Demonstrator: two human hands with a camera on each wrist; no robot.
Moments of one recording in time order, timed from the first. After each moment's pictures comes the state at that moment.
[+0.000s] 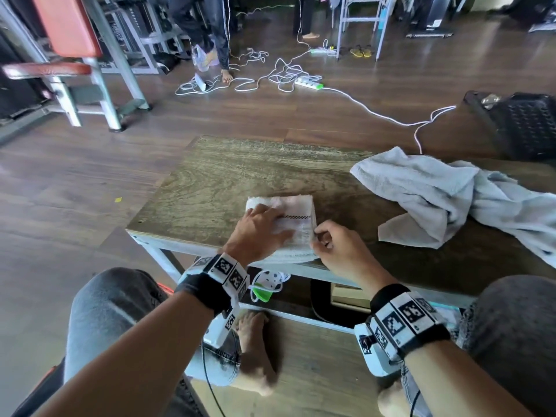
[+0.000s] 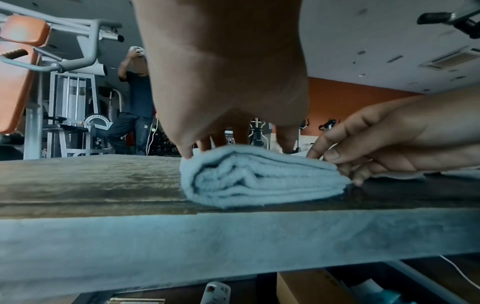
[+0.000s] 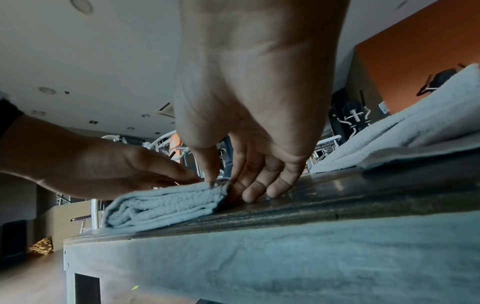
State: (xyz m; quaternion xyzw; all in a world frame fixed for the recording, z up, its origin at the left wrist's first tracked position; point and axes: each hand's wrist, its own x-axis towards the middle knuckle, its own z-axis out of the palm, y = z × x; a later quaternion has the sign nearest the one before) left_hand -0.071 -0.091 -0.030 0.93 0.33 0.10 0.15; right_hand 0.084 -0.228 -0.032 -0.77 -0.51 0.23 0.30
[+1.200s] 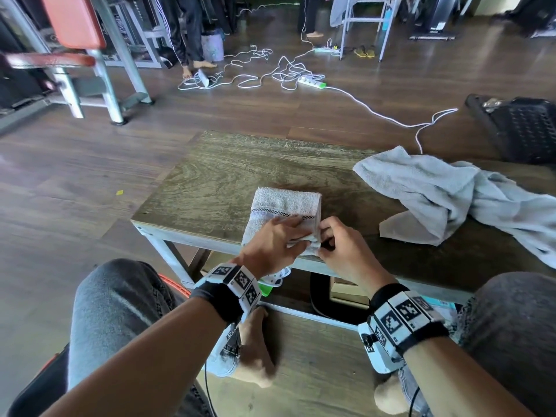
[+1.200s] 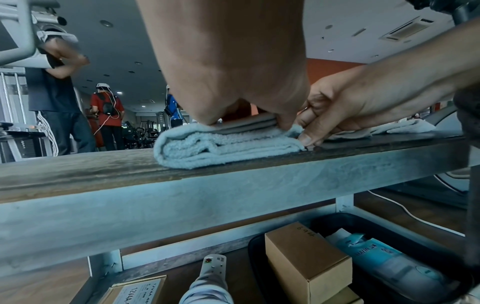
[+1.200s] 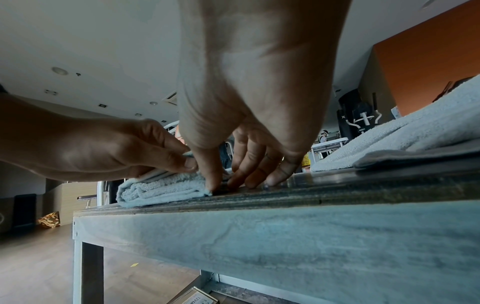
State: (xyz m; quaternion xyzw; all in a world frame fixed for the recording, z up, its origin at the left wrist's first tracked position) left_hand -0.073 -0.126 -0.047 0.93 0.19 0.21 0.22; right_hand 0.082 -0.235 -0.050 -0.75 -0.55 0.19 0.32
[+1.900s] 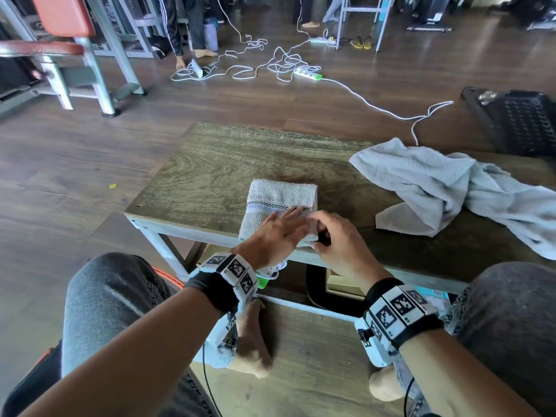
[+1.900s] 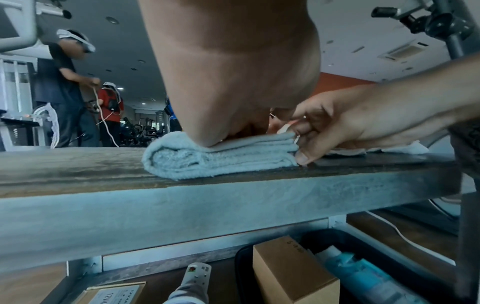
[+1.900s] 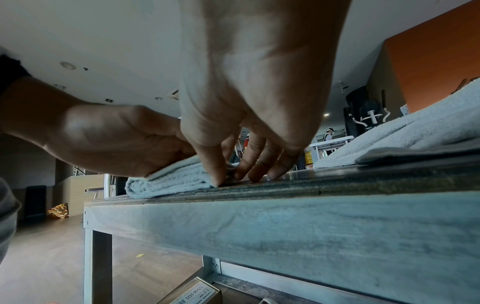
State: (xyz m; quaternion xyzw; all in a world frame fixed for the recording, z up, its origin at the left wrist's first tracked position) left_hand -0.066 -0.131 -0.038 0.92 0.26 0.02 0.30; right_hand 0.079 -0.238 -0.057 -0.74 -0.58 0.14 0.30
